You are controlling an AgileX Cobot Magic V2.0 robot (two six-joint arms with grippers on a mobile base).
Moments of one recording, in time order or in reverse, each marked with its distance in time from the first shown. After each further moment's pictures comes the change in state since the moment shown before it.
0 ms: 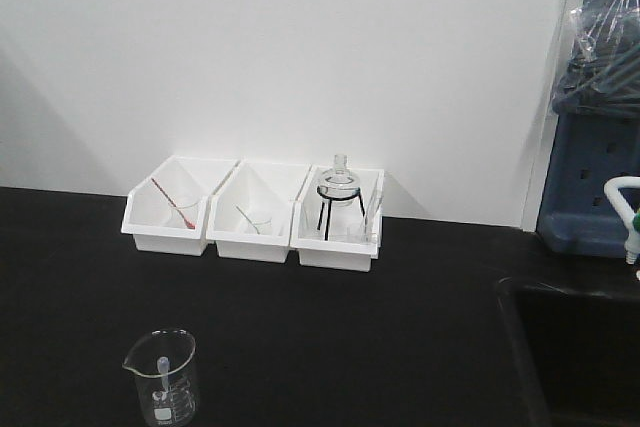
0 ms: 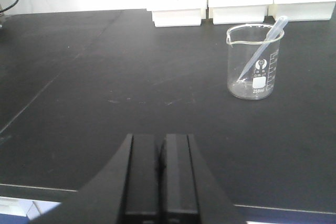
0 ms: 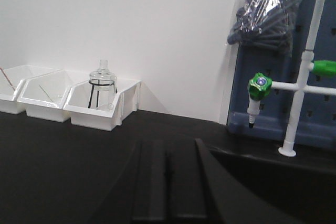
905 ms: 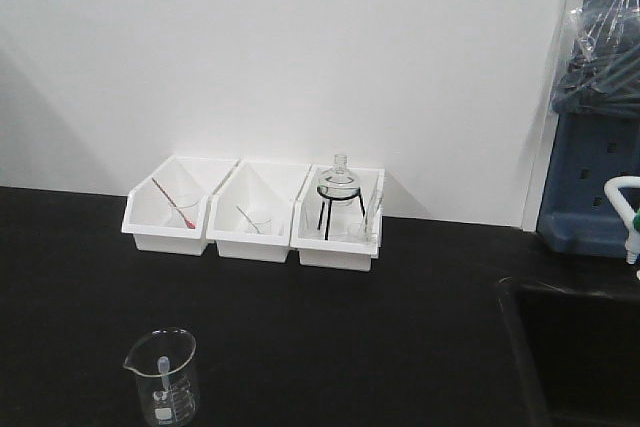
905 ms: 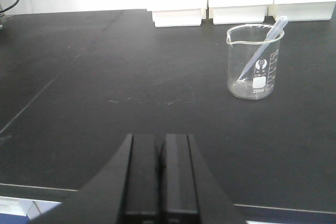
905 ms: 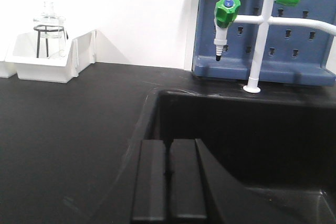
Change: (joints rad) left arm 0.000 0.000 0.000 0.000 0.000 0.000; right arm -0.338 0.000 0.226 0.667 -0.155 -0.620
